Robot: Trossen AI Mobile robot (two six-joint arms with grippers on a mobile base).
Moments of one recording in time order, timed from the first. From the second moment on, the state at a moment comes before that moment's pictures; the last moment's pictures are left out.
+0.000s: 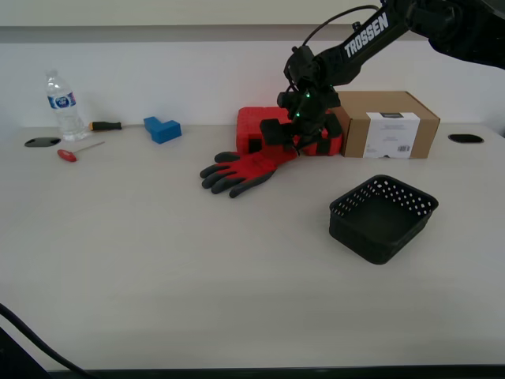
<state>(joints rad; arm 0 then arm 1) 0.40 2.86 2.24 -0.39 -0.03 0.09 0.00 1.05 0.52 0.60 -0.01 0.00</state>
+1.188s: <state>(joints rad) 0.44 2.54 2.34 -0.74 -0.11 -0.06 0.00 1.05 0.52 0.60 -0.01 0.00</state>
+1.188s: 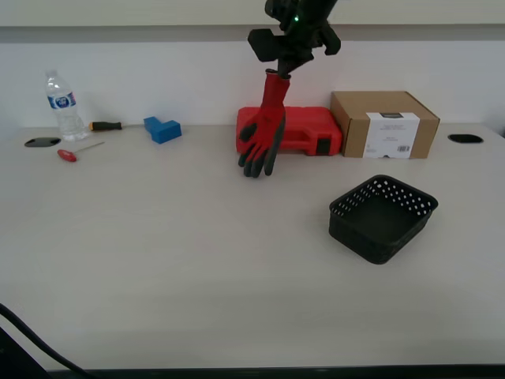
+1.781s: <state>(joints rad) 0.45 1.68 1.48 -0.68 0.03 -0.01 0.00 1.05 0.52 0.59 -0.01 0.00</state>
